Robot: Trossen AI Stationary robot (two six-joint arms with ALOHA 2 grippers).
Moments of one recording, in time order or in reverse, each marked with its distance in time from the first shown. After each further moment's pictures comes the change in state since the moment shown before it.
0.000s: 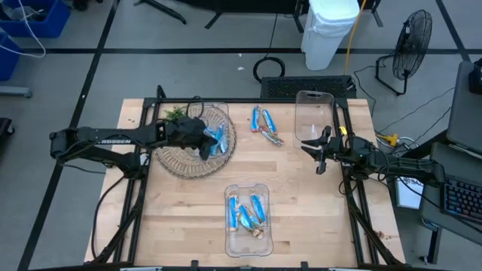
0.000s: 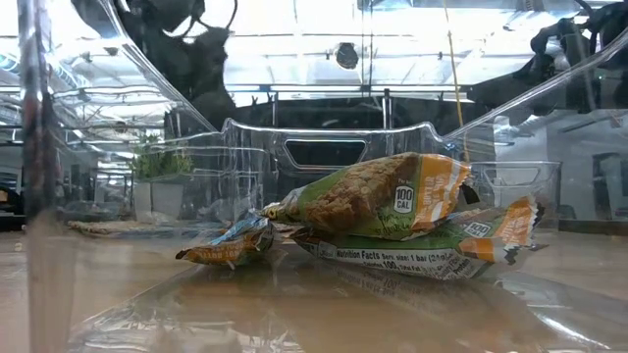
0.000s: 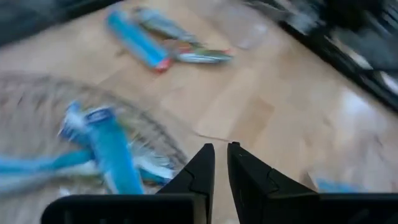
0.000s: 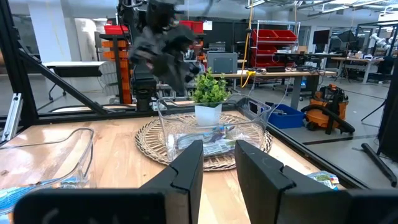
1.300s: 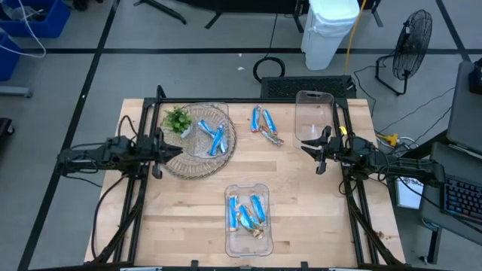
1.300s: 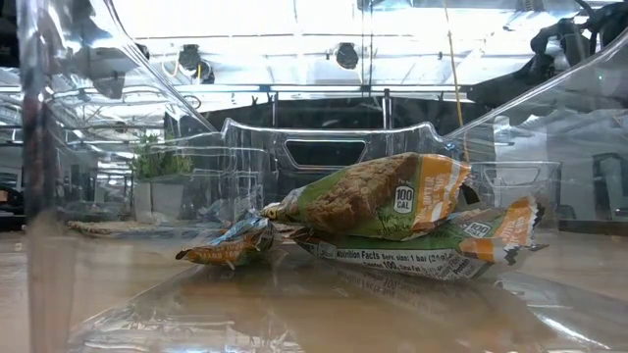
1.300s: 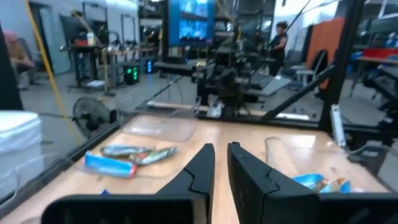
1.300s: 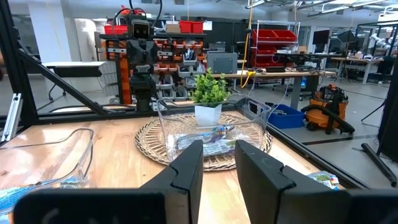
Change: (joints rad) left arm -0.244 -1.091 -0.493 0.019 -0.105 0.425; right arm 0.000 0.000 0.000 0.000 0.000 0.000
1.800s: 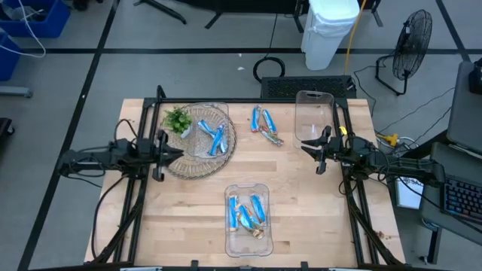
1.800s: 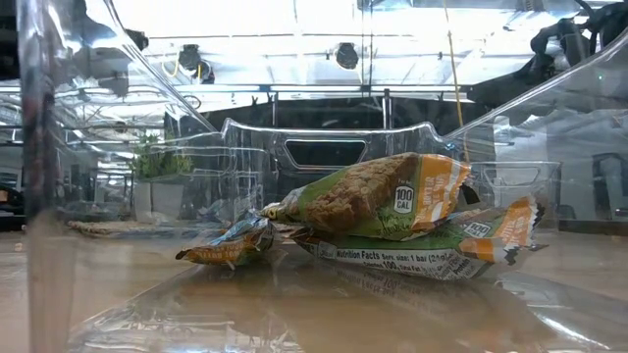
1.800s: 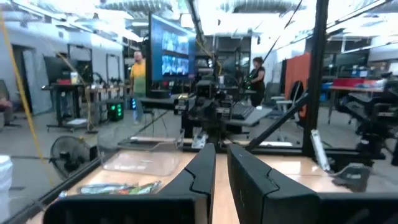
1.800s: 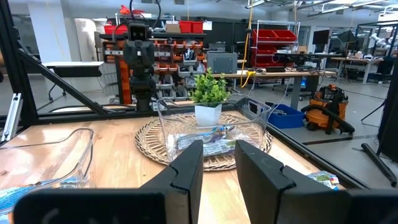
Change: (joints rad) left arm 0.000 -0.034 -0.133 0.265 0.075 0.040; right arm 0.000 0.000 0.000 0.000 0.000 0.000
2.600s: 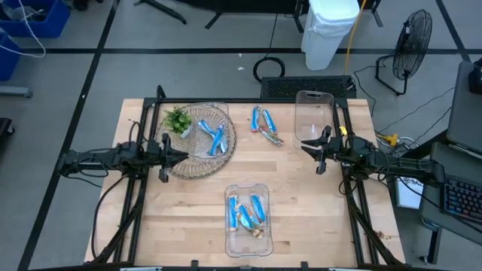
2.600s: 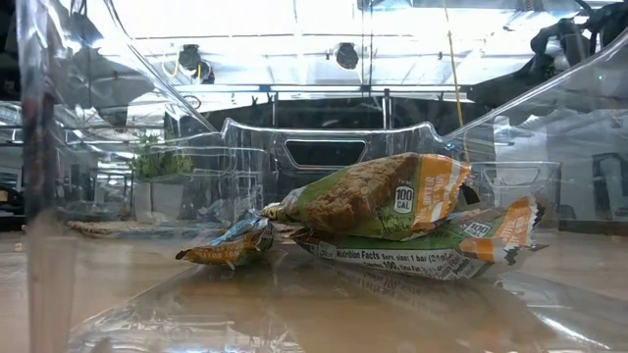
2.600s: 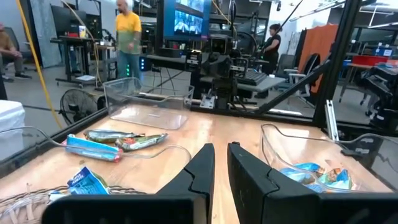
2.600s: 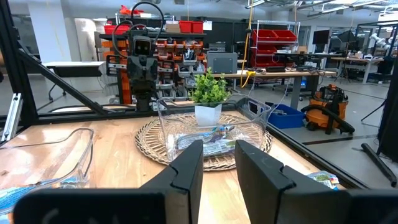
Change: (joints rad) left arm 0.000 0.001 -0.046 -0.121 -0.050 -0.090; right arm 0.000 0.000 0.000 0.000 0.000 0.000
